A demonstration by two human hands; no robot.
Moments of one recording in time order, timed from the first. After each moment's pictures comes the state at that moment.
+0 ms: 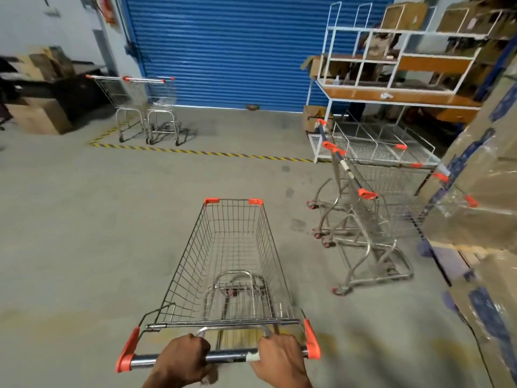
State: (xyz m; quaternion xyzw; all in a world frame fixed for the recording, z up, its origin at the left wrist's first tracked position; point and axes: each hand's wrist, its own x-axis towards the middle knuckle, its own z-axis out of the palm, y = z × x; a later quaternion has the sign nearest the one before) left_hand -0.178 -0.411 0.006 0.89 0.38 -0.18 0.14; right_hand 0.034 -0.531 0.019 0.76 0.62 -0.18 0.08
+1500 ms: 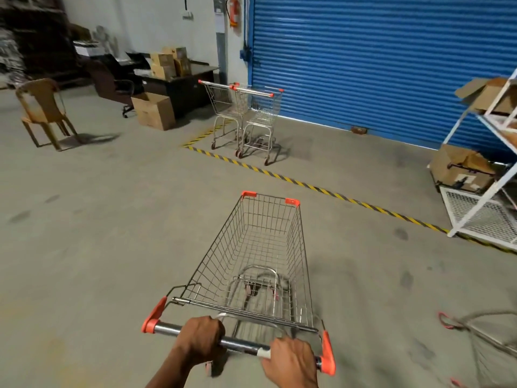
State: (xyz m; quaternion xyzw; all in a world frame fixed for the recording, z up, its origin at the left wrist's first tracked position) left_hand -0.224 0.337 0.003 0.82 0.53 -0.16 0.15; right_hand -0.002 0.265 0.000 0.69 0.71 -0.16 0.06
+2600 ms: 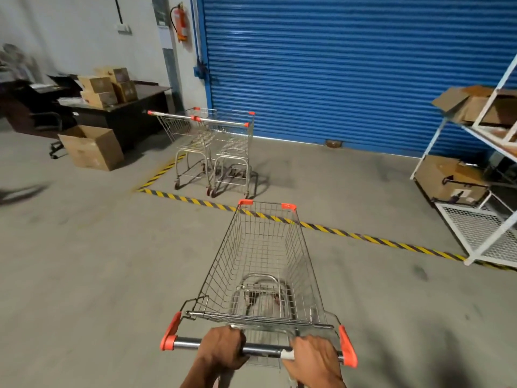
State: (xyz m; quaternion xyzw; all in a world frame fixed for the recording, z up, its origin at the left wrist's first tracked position) left_hand -0.200 1.001 0.008 0.88 0.42 -0.16 0.14; right_hand 0.017 0.904 -0.021 0.76 0.64 -0.12 0.07
